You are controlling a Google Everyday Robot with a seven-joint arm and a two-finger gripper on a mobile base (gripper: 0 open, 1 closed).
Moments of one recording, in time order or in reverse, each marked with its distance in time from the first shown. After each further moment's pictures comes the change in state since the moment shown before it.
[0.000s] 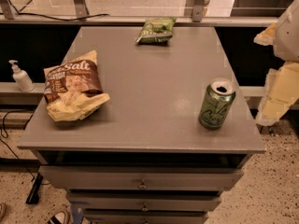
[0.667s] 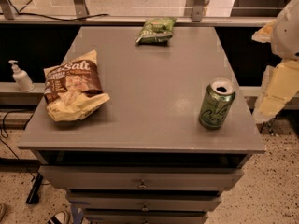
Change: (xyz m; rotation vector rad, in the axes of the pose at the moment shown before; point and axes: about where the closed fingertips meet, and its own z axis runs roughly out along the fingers) arm -0.004 -0.007 0.002 0.014 -0.020 -0.001
